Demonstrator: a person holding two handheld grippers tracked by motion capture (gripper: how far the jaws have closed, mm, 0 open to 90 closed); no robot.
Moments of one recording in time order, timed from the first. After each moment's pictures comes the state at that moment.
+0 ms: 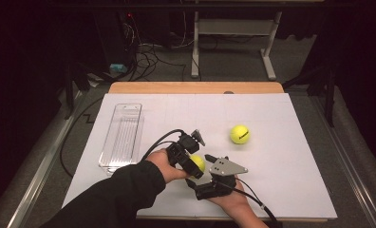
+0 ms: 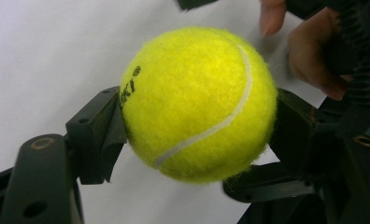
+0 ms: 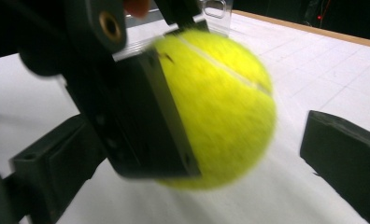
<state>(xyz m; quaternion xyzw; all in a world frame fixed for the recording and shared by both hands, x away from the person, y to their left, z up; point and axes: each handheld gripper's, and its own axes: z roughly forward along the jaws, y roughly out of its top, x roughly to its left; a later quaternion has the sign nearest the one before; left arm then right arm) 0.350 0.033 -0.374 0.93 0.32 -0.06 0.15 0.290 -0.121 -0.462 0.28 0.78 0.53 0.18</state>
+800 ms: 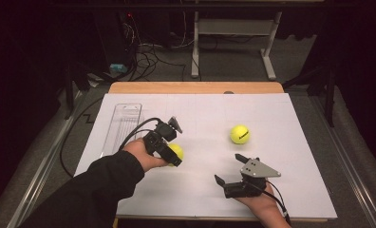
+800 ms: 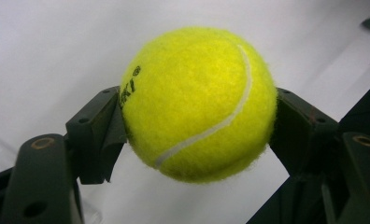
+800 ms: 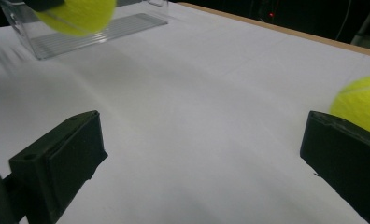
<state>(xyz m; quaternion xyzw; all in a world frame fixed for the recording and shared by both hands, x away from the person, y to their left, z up) 0.368 0.094 -0.349 0.92 0.37 -0.02 0.13 0.286 -0.200 -0.461 0.32 0.77 0.50 0.23</state>
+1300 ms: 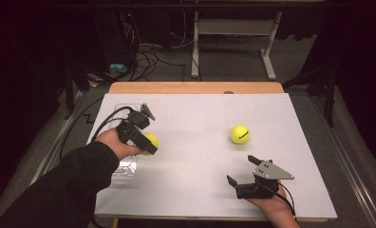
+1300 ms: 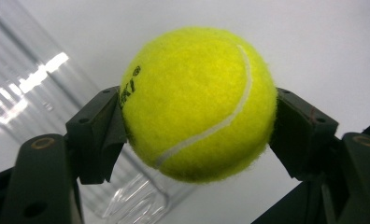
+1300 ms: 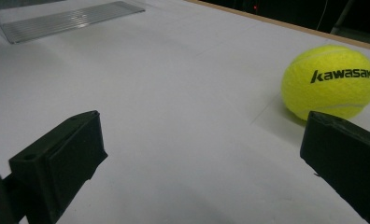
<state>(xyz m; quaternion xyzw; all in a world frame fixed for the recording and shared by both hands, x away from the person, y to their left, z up) 0.385 0.160 -0.332 0.90 0.43 -0.01 0.12 0.282 -0.228 -0.465 0.33 0.77 0.48 0.25</state>
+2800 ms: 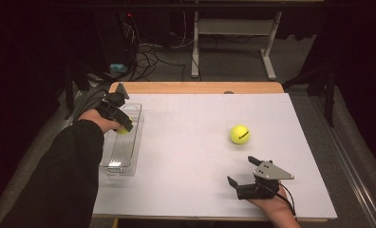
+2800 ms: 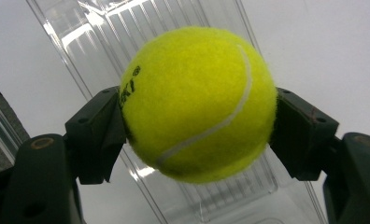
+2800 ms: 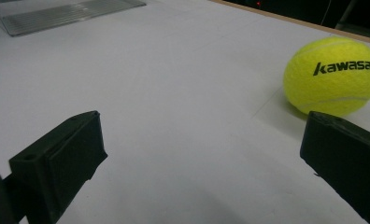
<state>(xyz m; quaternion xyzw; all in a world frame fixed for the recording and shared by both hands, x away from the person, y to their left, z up) 0.473 0.230 -0.358 0.84 0.53 0.01 0.06 0.283 -0.230 -0.468 0.33 0.78 0.48 0.24</state>
